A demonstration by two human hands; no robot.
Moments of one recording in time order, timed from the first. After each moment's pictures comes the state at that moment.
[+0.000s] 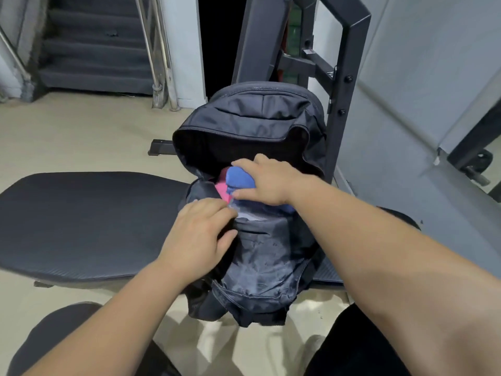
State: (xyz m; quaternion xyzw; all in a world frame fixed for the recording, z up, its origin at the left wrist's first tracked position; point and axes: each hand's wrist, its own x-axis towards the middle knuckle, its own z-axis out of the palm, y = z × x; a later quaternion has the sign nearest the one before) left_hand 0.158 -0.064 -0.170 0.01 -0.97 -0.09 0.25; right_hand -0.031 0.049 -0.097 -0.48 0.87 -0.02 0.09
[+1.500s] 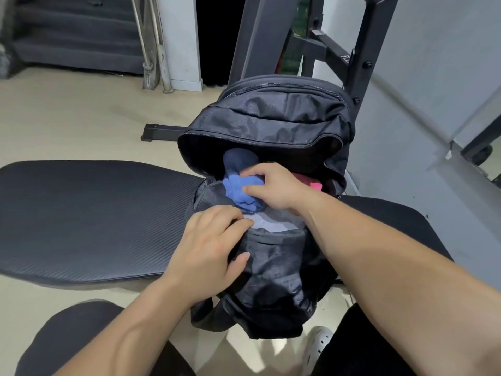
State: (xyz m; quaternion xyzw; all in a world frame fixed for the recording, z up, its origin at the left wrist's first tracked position) left_hand 0.176 -0.074 -0.196 -0.04 -0.96 -0.13 0.26; right_hand -0.028 0.022 -0.146 -0.37 0.85 -0.32 0.17
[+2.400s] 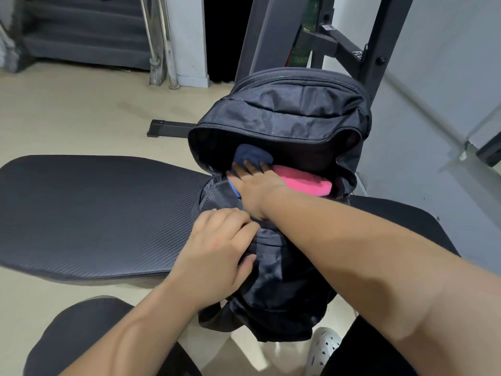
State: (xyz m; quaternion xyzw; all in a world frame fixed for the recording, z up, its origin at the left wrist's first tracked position) left_hand 0.180 -0.069 -0.189 -0.04 -0.97 -0.08 0.23; right_hand -0.022 -0.026 -0.178 -0.51 0.84 0.19 0.04
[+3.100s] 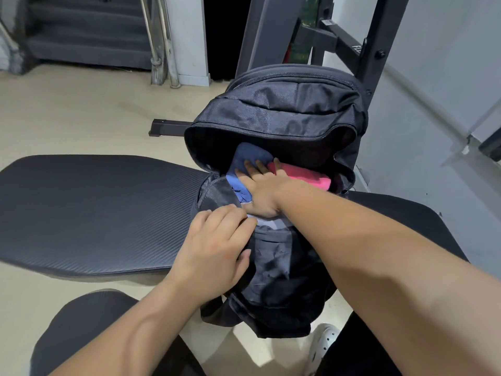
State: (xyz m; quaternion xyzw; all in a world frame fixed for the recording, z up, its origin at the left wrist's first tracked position) left_hand 0.179 -0.064 -0.193 -0.02 -0.97 -0.03 0.24; right_hand -0.029 -0.006 -0.171 -0.47 0.85 0.17 0.13
